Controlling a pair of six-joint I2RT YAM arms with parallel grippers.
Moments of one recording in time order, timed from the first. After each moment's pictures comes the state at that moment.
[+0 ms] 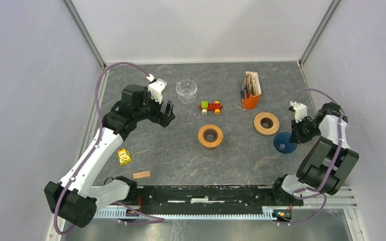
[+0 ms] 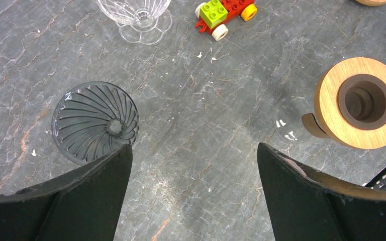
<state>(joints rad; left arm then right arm) -0.39 1.09 1.05 -0.55 0.24 0.11 -0.58 1.44 0.93 -0.93 -0.47 -0.95</state>
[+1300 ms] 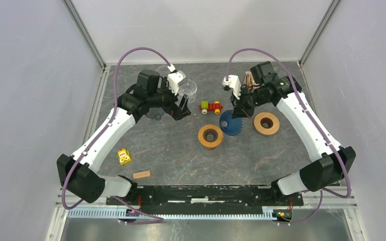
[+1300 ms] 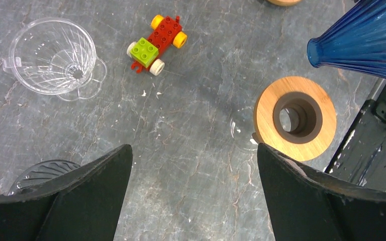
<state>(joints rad) -0.47 1.33 1.28 -0.57 0.45 0.17 0.34 1.45 1.52 -1.14 -0.63 -0.69</state>
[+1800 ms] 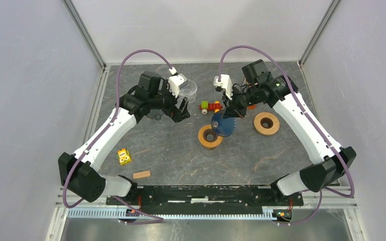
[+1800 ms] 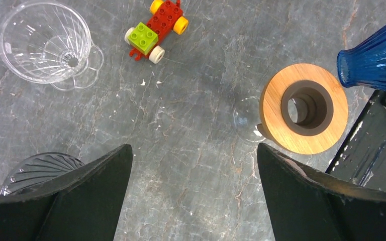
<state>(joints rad) -0.47 1.34 1.27 -0.60 0.45 0.21 0.48 1.46 1.62 -1.14 -0.65 -0.65</state>
